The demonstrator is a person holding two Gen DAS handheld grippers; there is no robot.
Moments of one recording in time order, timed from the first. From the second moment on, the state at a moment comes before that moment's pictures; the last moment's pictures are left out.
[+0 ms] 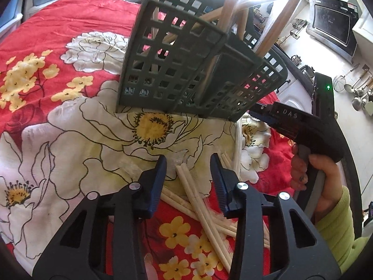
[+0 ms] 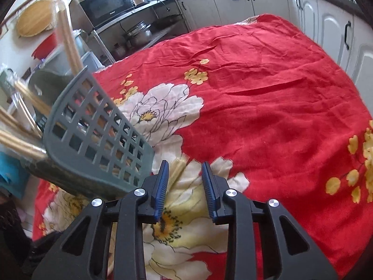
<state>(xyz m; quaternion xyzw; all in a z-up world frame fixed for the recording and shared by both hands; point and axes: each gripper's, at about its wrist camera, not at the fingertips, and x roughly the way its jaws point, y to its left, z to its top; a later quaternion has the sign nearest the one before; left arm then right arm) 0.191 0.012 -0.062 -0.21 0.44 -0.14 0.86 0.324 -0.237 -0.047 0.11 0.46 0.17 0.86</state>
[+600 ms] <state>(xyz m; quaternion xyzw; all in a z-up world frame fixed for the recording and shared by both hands) 0.195 0.010 -0.065 -0.21 0.45 -0.14 0.86 0.345 -0.232 -0.059 0.10 0.51 0.18 0.84</state>
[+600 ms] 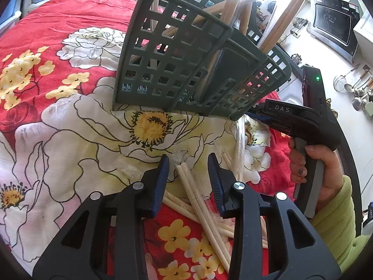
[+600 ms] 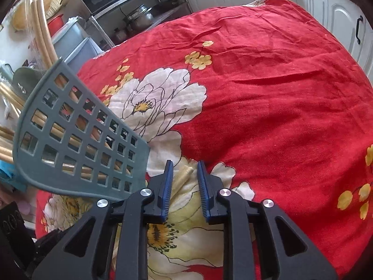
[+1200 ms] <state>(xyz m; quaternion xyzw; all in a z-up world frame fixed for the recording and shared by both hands) 0.202 0.018 -0.076 -0.23 0.46 -0.15 0.84 0.291 -0.262 -0.023 0.21 0.45 0.23 0.84</state>
